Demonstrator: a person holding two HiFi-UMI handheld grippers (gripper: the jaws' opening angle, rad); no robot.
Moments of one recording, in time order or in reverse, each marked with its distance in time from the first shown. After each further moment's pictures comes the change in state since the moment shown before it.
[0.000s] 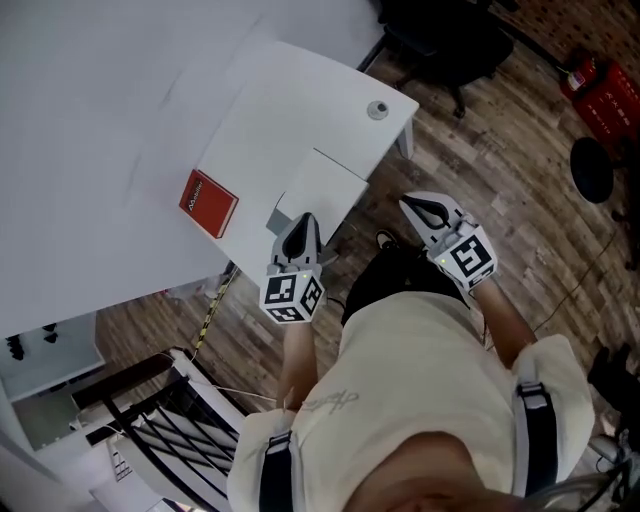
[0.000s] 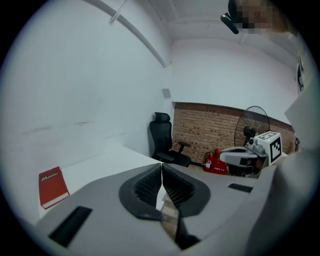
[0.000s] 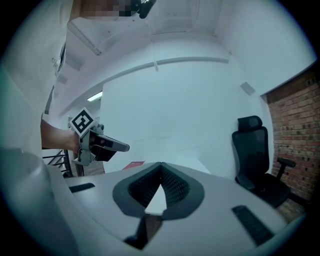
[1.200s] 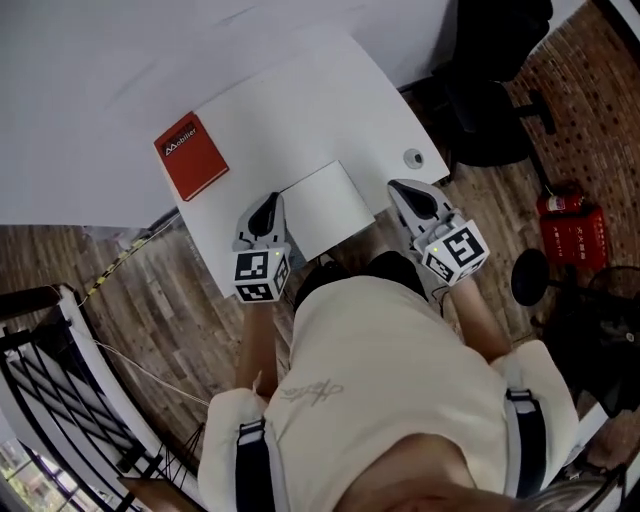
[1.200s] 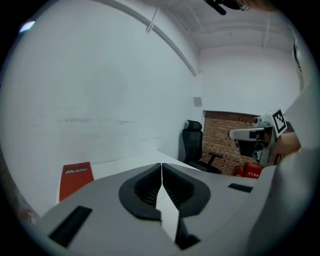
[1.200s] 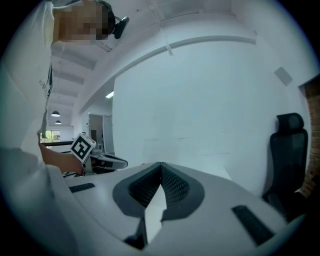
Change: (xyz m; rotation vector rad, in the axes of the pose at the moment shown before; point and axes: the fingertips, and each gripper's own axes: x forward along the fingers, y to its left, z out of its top) left arm 0.002 0.162 -0.013 -0.129 -0.128 0.300; right arm 0.164 -0.004 0.052 -0.073 0.081 0.292
